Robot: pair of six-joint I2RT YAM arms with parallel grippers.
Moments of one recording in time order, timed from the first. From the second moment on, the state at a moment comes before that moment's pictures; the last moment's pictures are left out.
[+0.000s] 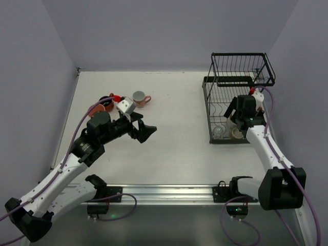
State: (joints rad) left arm -0.60 0.80 0.80 -0.18 0.31 -0.19; right arm 0.05 1.19 0.86 -0.42 0.40 0.46
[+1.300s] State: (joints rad) left arm -0.60 1.01 0.82 -0.03 0.41 -0.34; right arm 0.14 0.89 0.86 -0.21 0.16 0.44
